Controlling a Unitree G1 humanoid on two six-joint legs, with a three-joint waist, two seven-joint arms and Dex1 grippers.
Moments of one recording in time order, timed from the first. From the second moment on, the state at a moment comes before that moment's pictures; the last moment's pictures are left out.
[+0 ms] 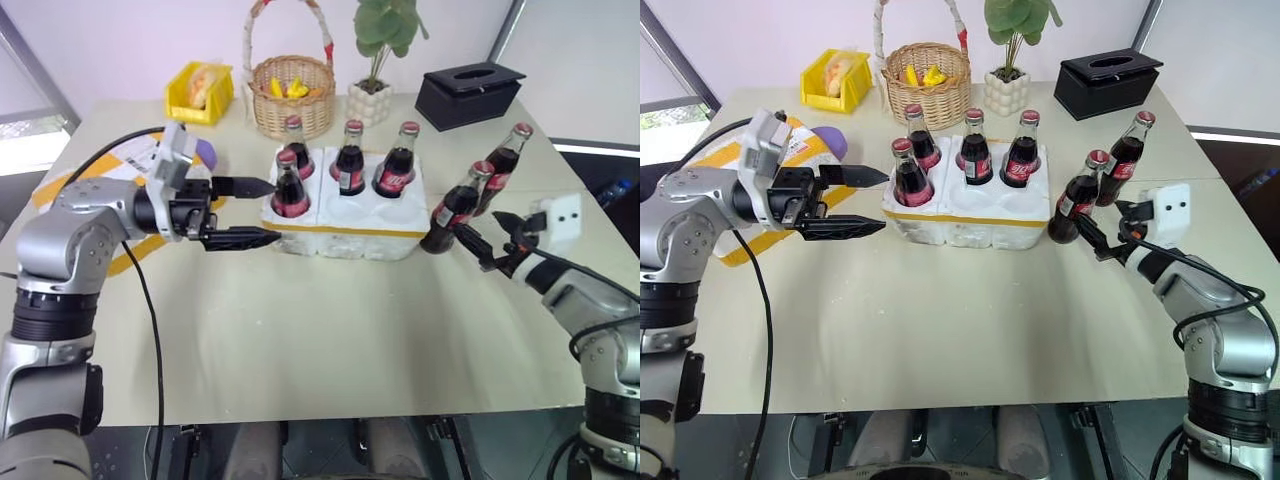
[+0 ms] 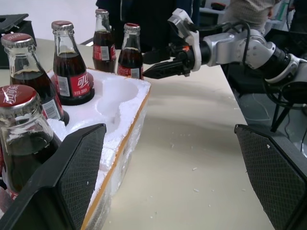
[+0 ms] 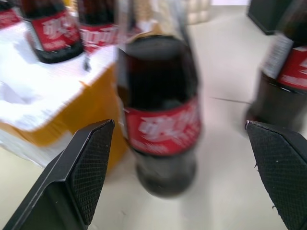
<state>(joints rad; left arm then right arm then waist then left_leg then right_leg) -0.68 0.77 0.06 -0.02 -0.69 0.63 -1.33 -0.22 -0.59 -0.34 -0.25 0.53 0.66 0.46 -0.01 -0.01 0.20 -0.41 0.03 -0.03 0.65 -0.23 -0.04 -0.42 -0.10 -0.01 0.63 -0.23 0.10</state>
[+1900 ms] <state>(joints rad) -0.68 0.76 0.06 -0.03 -0.67 0.61 -1.33 -0.77 -0.56 -0.11 -0.29 0.64 0.80 0.48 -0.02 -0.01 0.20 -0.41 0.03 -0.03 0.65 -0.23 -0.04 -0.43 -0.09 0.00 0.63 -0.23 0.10</state>
